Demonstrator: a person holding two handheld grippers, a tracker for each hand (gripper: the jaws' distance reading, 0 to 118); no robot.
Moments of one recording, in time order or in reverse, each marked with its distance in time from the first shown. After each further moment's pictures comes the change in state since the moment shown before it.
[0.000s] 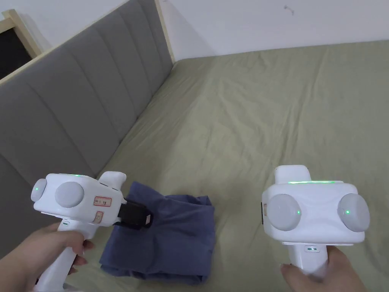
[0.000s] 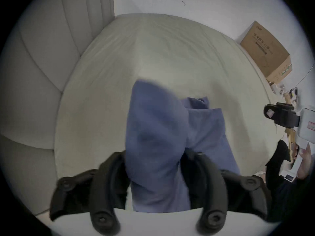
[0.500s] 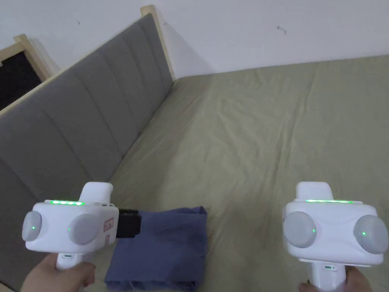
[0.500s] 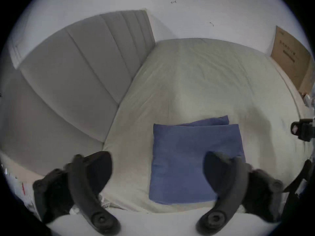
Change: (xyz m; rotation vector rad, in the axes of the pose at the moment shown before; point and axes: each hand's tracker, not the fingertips) left arm 0.089 -0.038 0.060 0.220 0.452 0.063; right arm 0.047 -0.016 0.026 0.029 -0.075 -0.065
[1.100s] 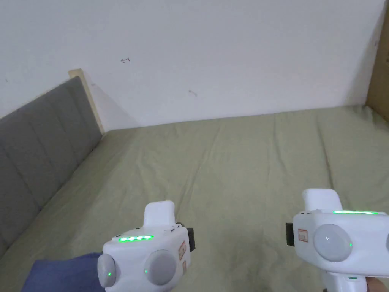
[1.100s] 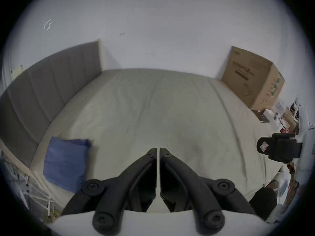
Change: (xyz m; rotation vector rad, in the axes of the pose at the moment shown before) left arm 0.305 0.019 0.157 0.283 -0.409 0.071; right arm 0.261 -0.010 0.123 0.206 -0.022 -0.135
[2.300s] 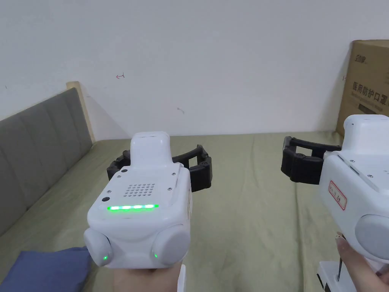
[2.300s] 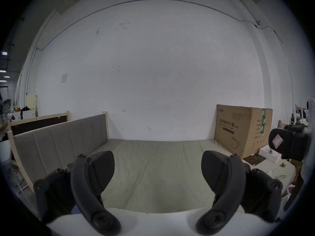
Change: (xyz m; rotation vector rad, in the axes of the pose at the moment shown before) left arm 0.075 0.031 0.152 0.598 0.086 -0.055; right arm 0.049 0.022 0.167 0.740 0.027 0.061
